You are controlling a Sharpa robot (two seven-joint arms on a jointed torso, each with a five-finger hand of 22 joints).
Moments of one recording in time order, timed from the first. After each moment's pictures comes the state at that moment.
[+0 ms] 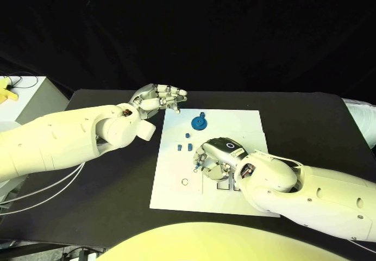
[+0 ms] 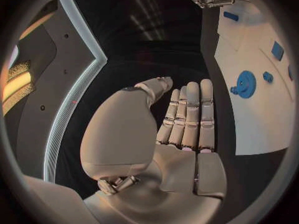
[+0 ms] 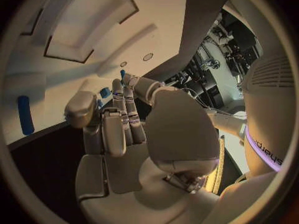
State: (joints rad) left arm 1.14 -0.90 -0.04 1.47 -0.10 -0.11 0.37; left_hand 1.40 -0.22 0.54 0.07 0.27 0.85 0.21 0.32 0.24 0.93 0.14 0.43 0.10 0.88 0.08 1.13 0.35 0.18 0.80 0.17 0.92 0.65; right arm 1.06 -0.67 -0.17 1.74 -1.69 -0.38 -0.26; right_hand 1.32 -0.15 0.67 -0.07 0.12 1.11 0.13 0.24 0.36 1.25 0.07 0.11 0.10 1.46 -0.01 1.42 1.31 0.12 1.34 0.08 1.14 1.01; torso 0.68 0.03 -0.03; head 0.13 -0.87
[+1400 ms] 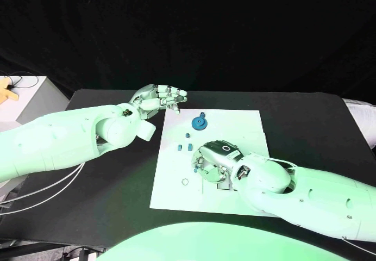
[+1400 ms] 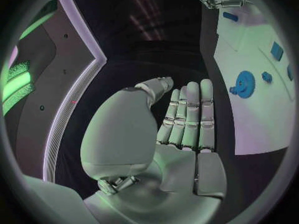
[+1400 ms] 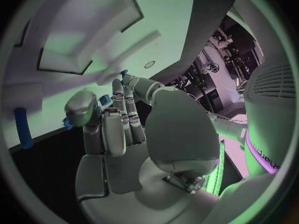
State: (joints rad) left arm 1.14 -0.90 -0.04 1.47 -0.10 -0.11 0.37; left_hand 1.41 -0.21 0.54 0.06 0.27 0.85 0.21 0.32 0.23 0.93 0.15 0.43 0.10 0.88 0.08 1.13 0.35 0.18 0.80 0.17 0.92 0.65; right arm 1.04 -0.64 -0.17 1.70 -1.71 -0.35 -0.25; right_hand 1.32 -0.15 0.66 -0.07 0.12 1.10 0.13 0.25 0.37 1.25 0.07 0.10 0.09 1.46 -0.01 1.42 1.31 0.12 1.32 0.09 1.13 0.99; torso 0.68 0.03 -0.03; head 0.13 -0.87
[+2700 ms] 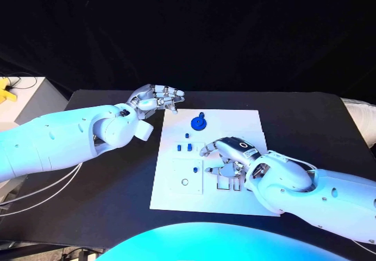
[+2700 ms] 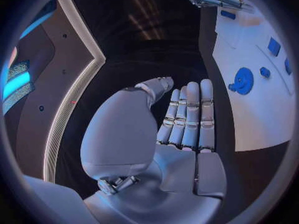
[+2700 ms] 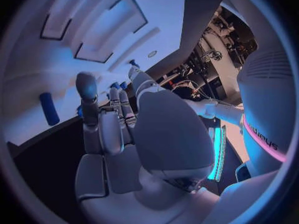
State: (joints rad) left arm 1.14 -0.91 -0.04 1.46 -0.10 -0.11 0.36; left_hand 1.41 -0.21 0.55 0.06 0.27 0.85 0.21 0.32 0.24 0.92 0.15 0.43 0.10 0.88 0.08 1.13 0.34 0.18 0.80 0.17 0.92 0.65; right arm 1.07 -0.77 -0.18 1.77 -1.60 -0.45 -0.20; right_hand 1.50 -0.17 0.17 0.17 0.22 0.93 0.17 0.14 0.33 0.88 0.12 0.38 0.10 1.46 0.03 1.41 1.20 0.16 1.23 0.13 0.91 0.81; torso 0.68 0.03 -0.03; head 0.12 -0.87
